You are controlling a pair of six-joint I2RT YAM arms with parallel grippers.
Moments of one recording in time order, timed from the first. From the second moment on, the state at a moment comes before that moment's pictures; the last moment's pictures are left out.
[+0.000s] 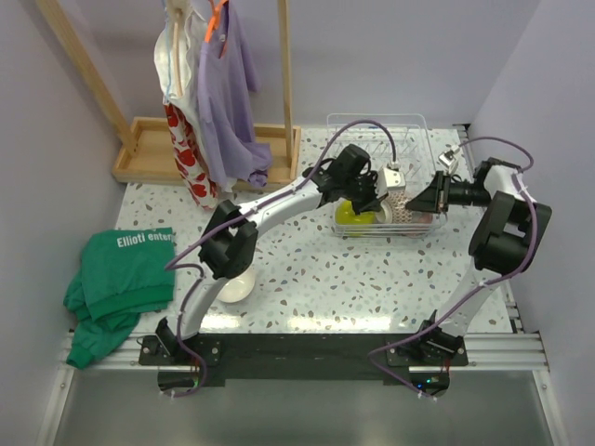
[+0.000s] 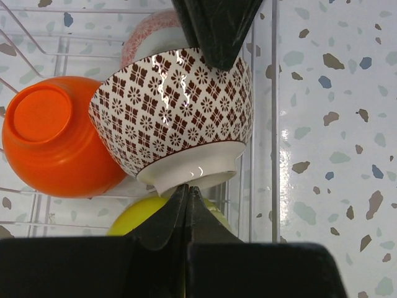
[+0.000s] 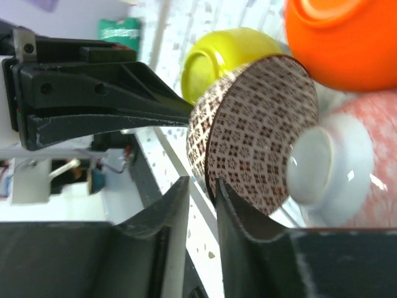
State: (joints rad) left arm -0.85 2.31 2.05 -0.40 0.51 0.42; right arm -0.40 1.98 1.49 -1.27 -1.23 -0.63
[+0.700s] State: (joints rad) left arm -0.89 2.44 2.18 -0.21 0.53 0.31; right arm -0.41 1.42 1.29 -0.80 -0.82 -0.26
